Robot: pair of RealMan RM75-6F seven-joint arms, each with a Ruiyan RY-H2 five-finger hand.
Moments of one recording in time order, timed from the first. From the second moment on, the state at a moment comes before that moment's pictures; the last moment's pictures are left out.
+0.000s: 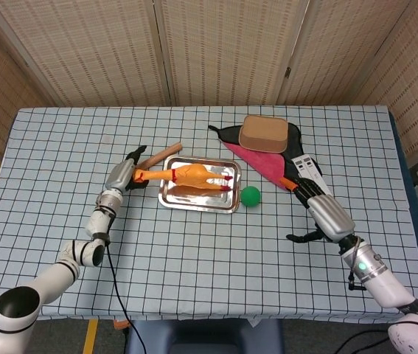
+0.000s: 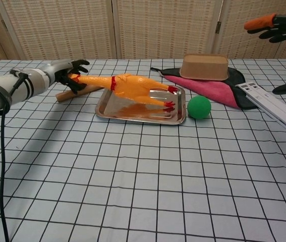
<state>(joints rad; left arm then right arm) -0.98 -1.86 -0.35 -0.57 1.15 0.58 -0.53 0.52 -1.06 0.10 -1.75 -1.47 1.06 0.34</state>
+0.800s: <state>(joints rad) -1.02 -1.74 -0.35 -0.84 0.97 0.46 -0.16 0.45 -0.98 0.08 -1.77 -1.56 1.16 0.45</state>
